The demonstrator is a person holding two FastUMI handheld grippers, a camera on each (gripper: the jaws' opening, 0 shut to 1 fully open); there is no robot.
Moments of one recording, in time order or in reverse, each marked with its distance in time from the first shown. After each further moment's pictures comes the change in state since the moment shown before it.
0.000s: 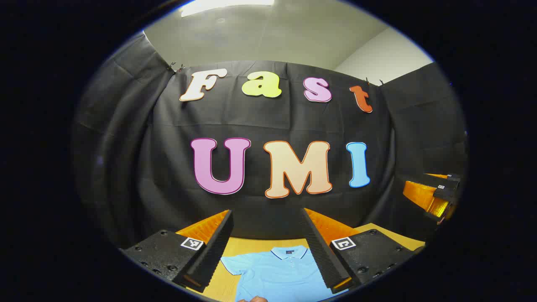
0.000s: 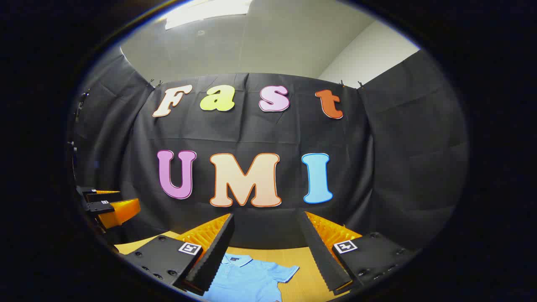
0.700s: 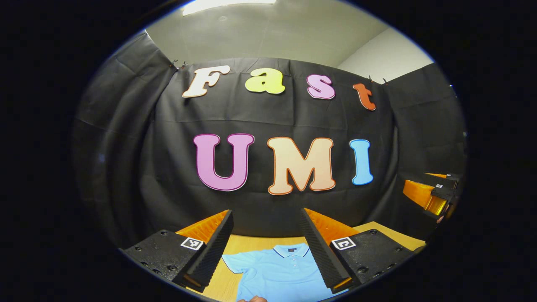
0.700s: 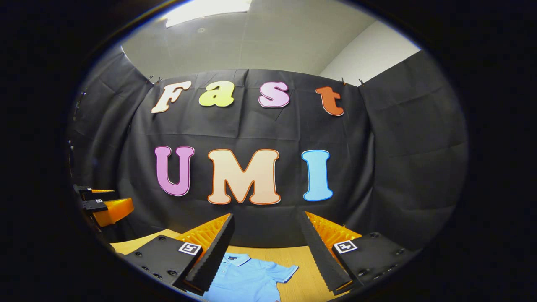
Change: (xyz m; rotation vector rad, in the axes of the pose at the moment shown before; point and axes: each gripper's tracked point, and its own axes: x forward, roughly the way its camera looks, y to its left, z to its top) left arm 0.002 0.009 -0.010 -0.007 0.020 0.024; right arm 0.016 -0.001 -0.011 -0.010 0.021 -0.003
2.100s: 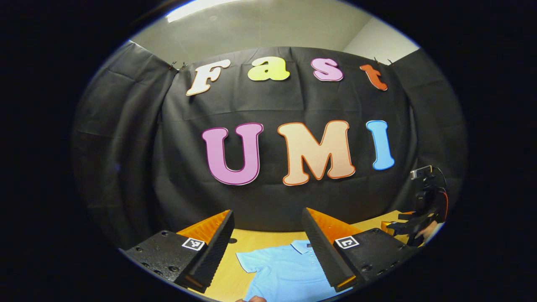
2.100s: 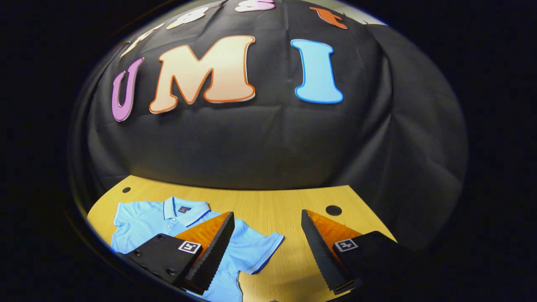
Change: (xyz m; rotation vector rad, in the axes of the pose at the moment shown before) left arm 0.033 0.019 -0.033 0.099 0.085 0.148; right arm 0.173 -0.096 -0.325 -0.026 0.557 -0.057
